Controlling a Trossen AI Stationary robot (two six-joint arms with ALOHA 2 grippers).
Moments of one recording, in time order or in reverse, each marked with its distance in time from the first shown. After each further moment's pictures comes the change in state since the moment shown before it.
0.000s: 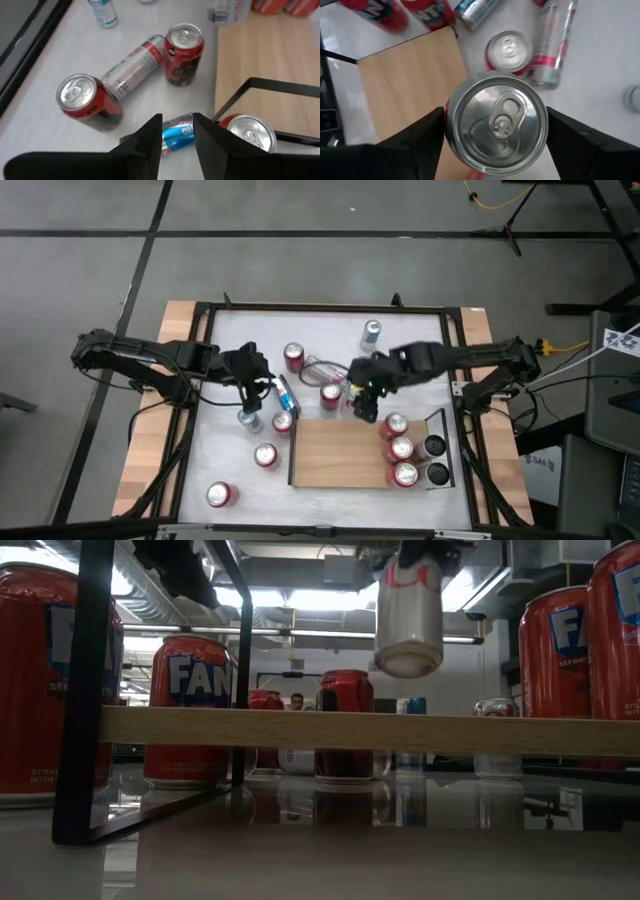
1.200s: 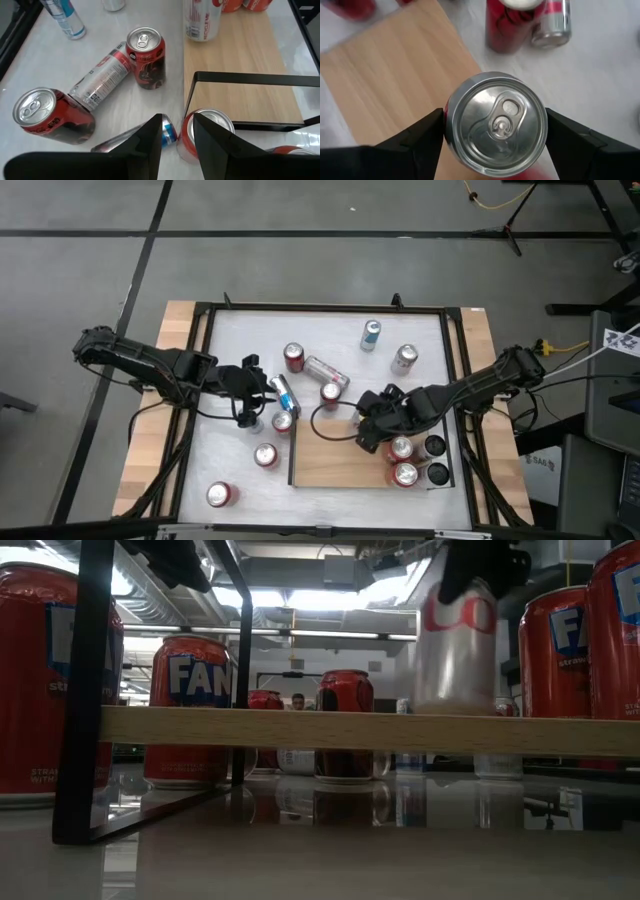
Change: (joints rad) left arm -0.130 0.000 -0.022 0.052 -0.006 -0.001; right arm 0.270 0.001 -0.221 0.092 0.253 0.444
